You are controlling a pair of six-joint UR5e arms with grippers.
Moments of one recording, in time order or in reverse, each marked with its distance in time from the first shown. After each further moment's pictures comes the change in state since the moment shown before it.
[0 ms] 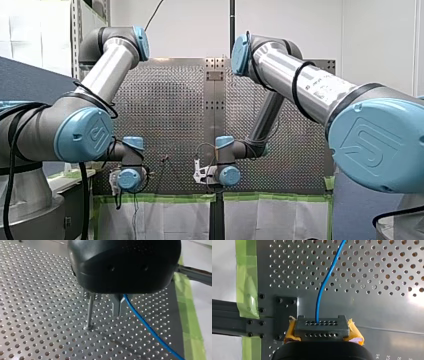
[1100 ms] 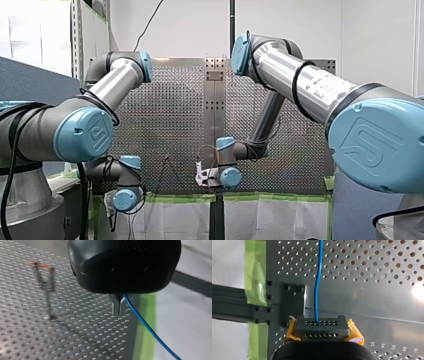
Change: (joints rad) left arm 0.006 -0.213 -0.003 0.126 -0.005 0.012; right arm 0.000 -0.003 0.019 0.007 0.046 -0.016
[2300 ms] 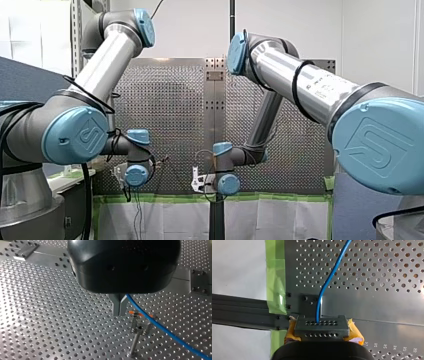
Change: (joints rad) left arm -0.133 0.301 -0.087 0.031 -0.154 -0.093; right arm 0.038 0.003 0.065 -0.042 0.016 0.058
